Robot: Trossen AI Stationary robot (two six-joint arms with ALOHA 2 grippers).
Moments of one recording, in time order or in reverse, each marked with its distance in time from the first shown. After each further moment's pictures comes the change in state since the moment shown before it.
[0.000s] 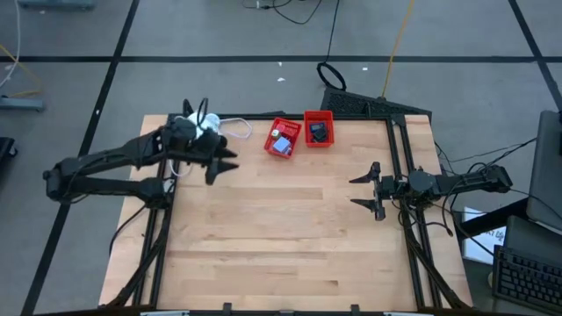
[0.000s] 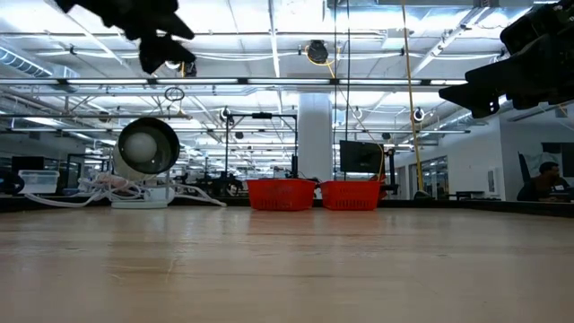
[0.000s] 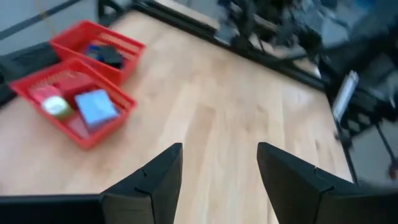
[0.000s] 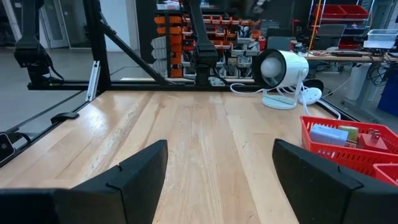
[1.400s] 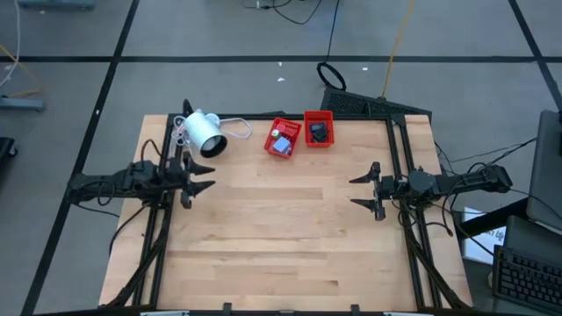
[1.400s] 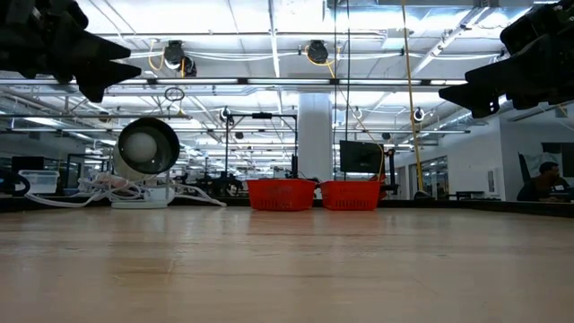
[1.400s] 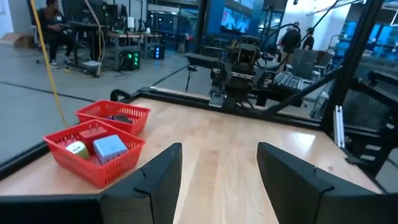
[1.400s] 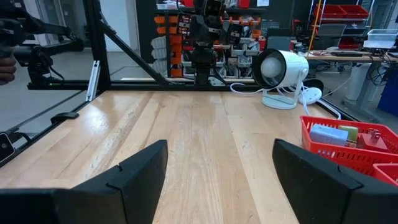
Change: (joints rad) left arm -0.357 -0.863 -0.674 0.278 -0.416 0.089; right arm 0.000 0.000 0.000 0.000 0.000 0.000
